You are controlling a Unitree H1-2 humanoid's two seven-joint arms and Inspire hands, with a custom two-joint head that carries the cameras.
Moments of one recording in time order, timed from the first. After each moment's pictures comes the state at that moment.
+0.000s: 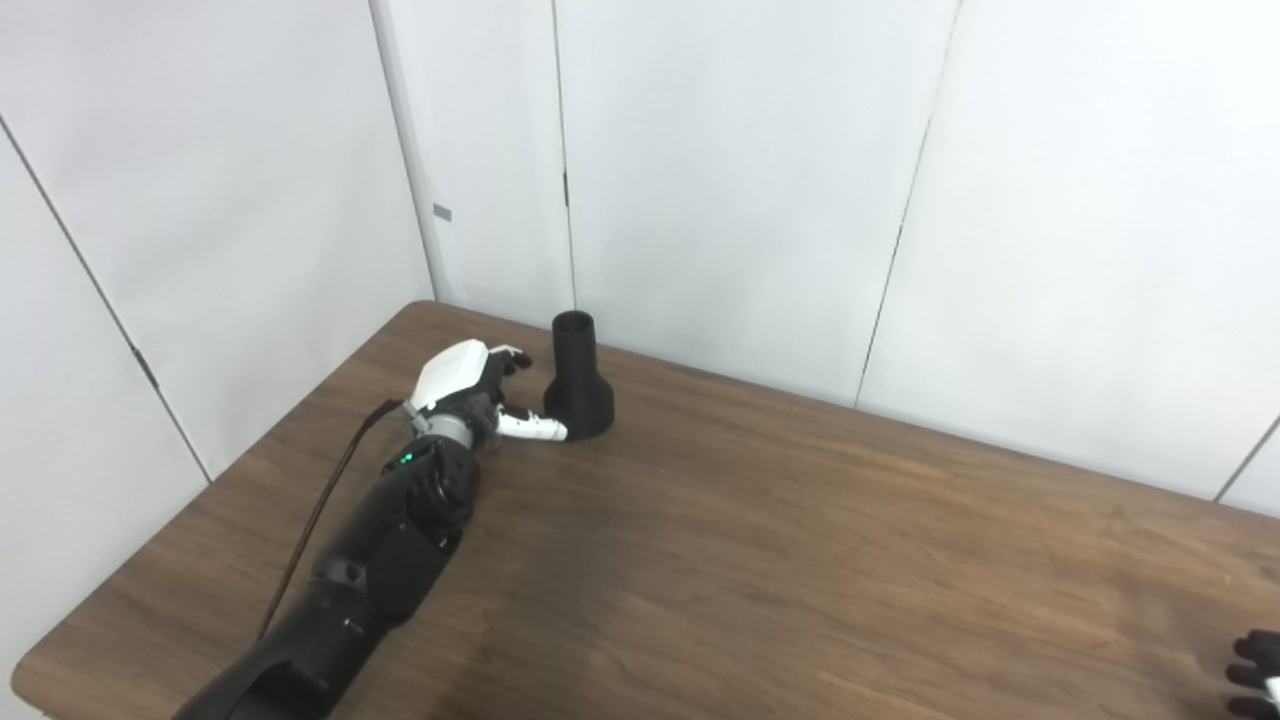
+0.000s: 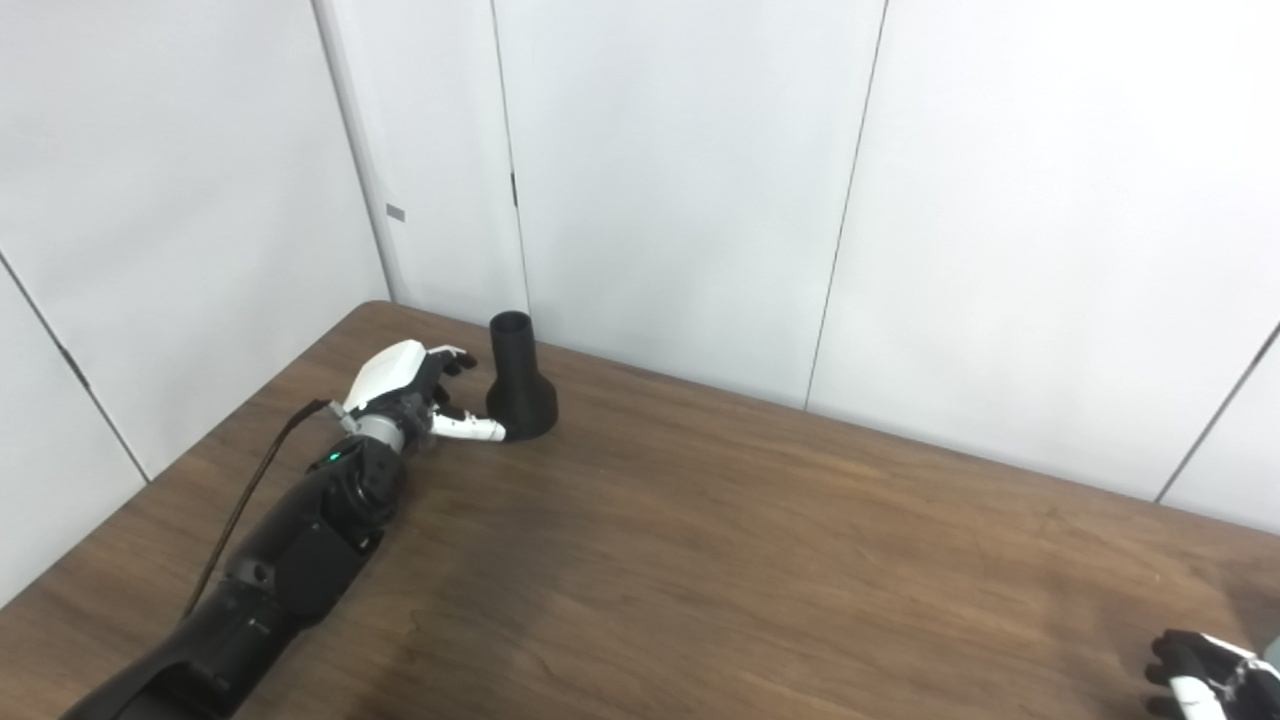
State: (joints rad) left arm -0.50 0.54 -0.13 0.39 0.51 0.42 -0.01; right arm -0.11 -0.18 -0.18 0.09 0.01 -0.03 -0.08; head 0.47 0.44
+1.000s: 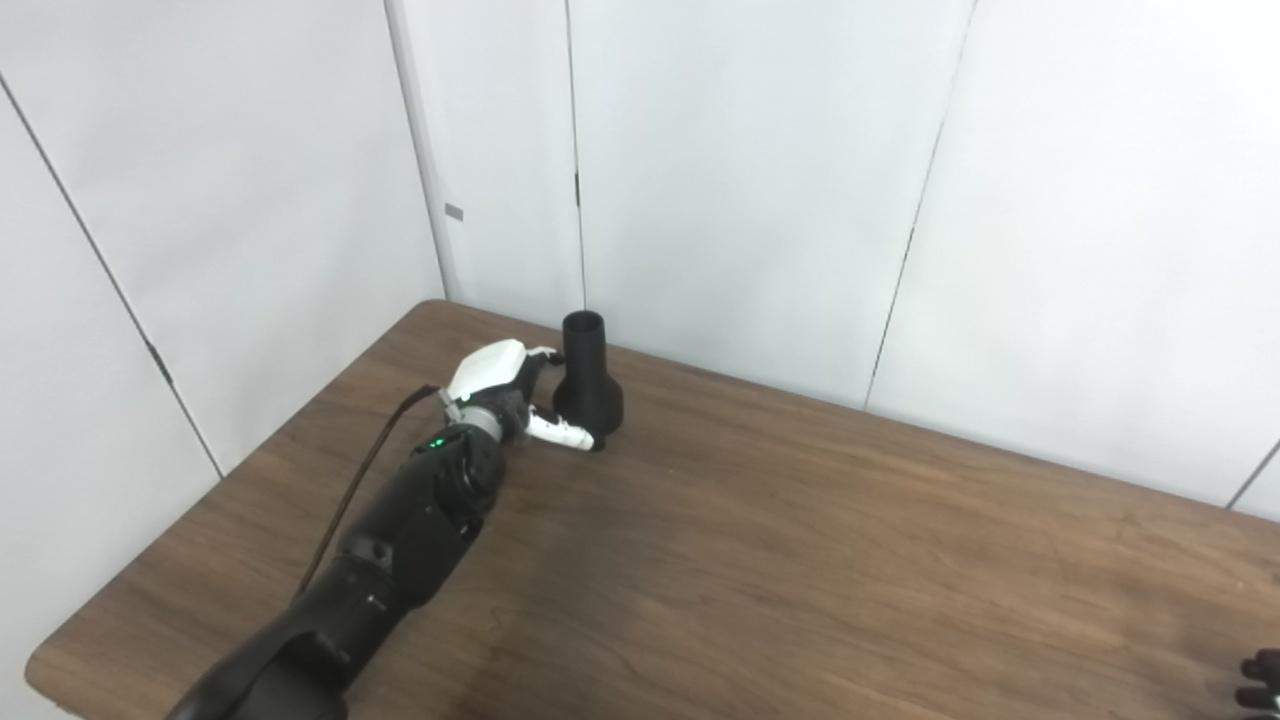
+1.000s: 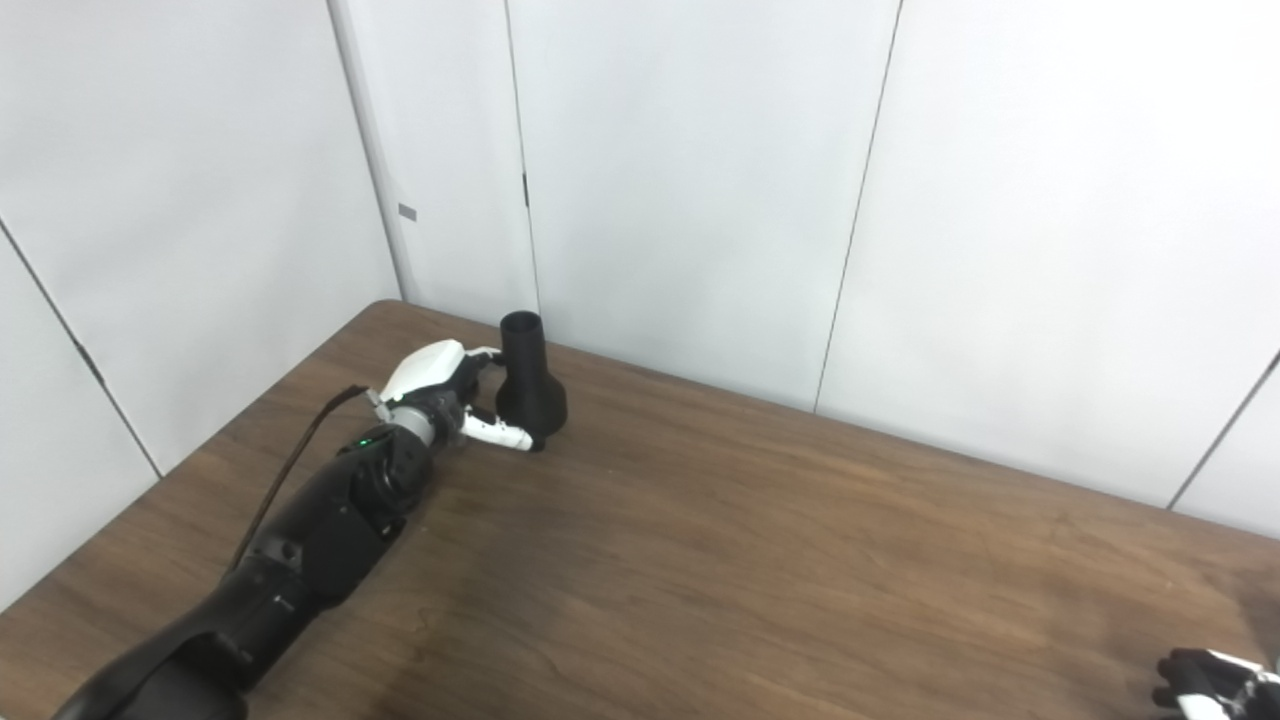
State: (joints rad) left arm -0.56 0.52 -0.22 0.48 0.51 0.36 -0.06; right arm -0.10 -0.18 -0.17 0.05 -0.01 0.00 -0.10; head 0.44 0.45
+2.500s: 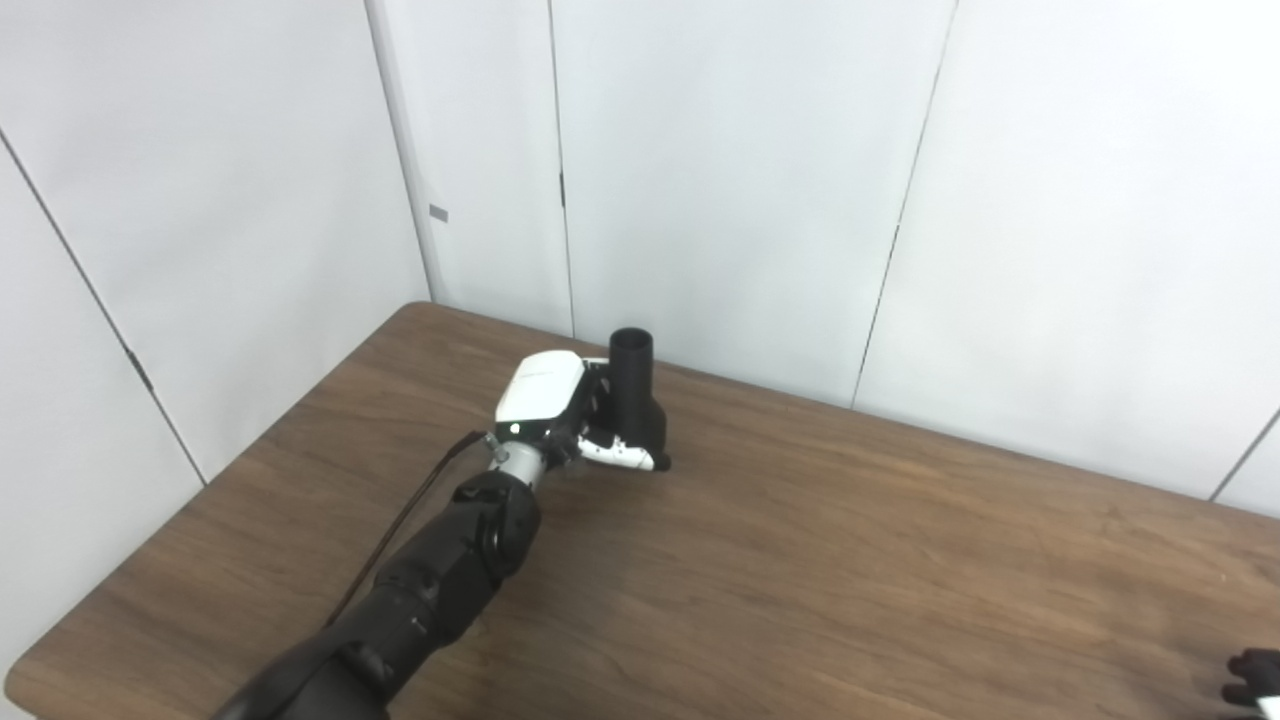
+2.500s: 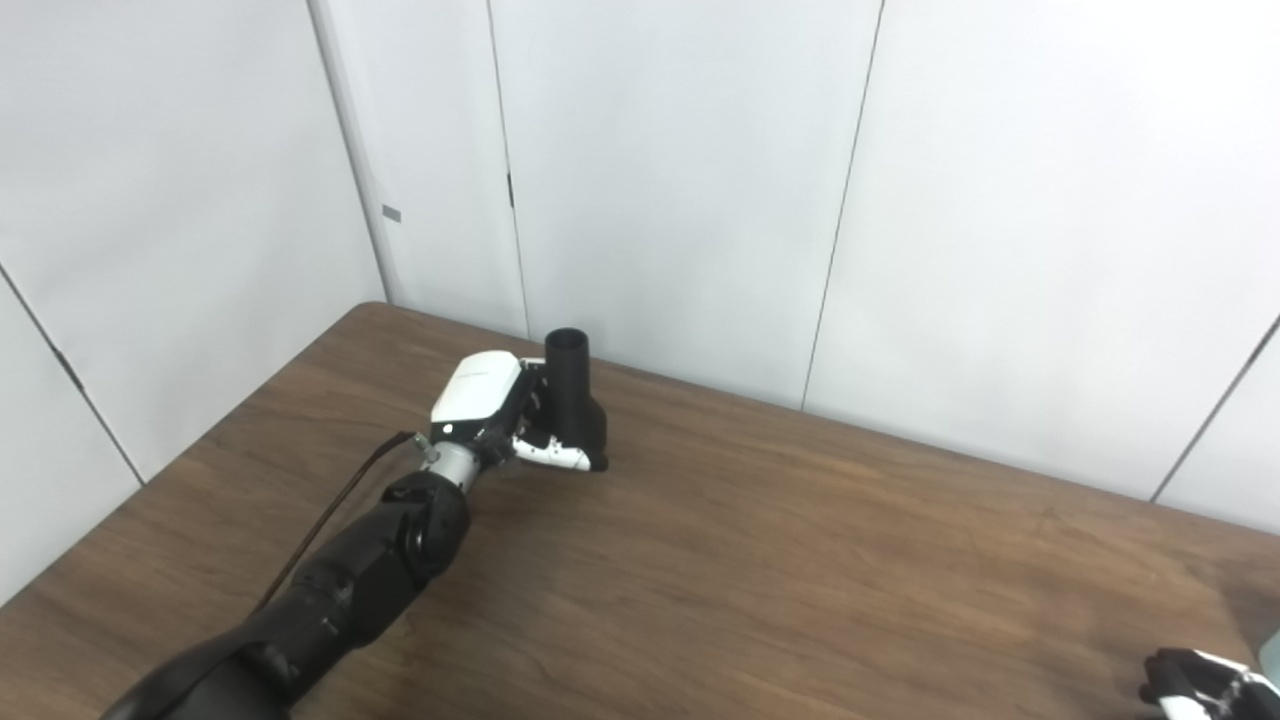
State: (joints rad) left arm -0.58 0.46 -0.32 0.75 0.63 -0.08 0.40; right arm -0.08 -0.16 -0.17 0.02 -0.01 0.01 -0.10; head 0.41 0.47
